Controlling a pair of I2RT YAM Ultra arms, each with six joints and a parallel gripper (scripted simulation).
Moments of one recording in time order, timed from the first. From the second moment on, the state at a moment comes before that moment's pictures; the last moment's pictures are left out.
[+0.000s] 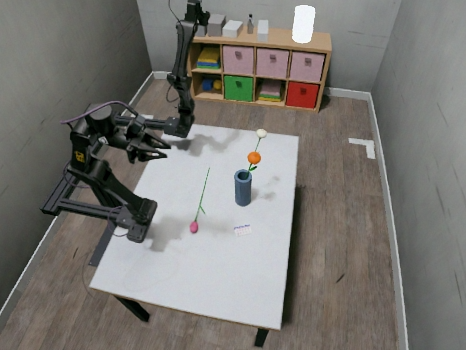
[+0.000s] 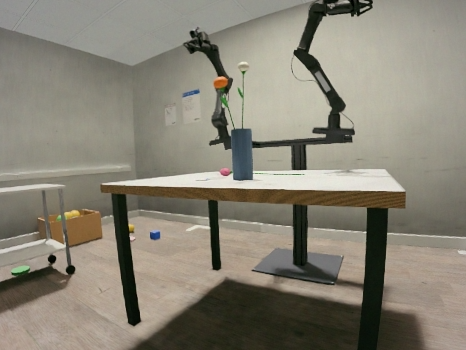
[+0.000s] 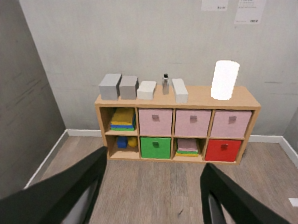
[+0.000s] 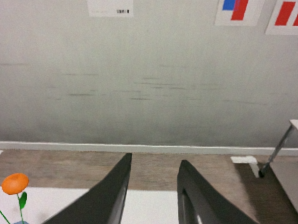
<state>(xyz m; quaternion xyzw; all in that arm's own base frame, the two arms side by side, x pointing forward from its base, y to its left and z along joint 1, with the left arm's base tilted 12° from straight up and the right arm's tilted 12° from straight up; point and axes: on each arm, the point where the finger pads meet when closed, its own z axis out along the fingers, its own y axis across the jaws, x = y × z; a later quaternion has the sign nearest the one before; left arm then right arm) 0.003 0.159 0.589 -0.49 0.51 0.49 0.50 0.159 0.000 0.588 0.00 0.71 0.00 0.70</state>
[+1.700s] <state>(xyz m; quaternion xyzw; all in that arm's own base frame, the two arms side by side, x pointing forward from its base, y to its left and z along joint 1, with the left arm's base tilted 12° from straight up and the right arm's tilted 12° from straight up) 0.010 0.351 0.442 -0.52 0.54 0.46 0.47 0.350 0.000 0.440 0.00 0.75 0.00 0.66</state>
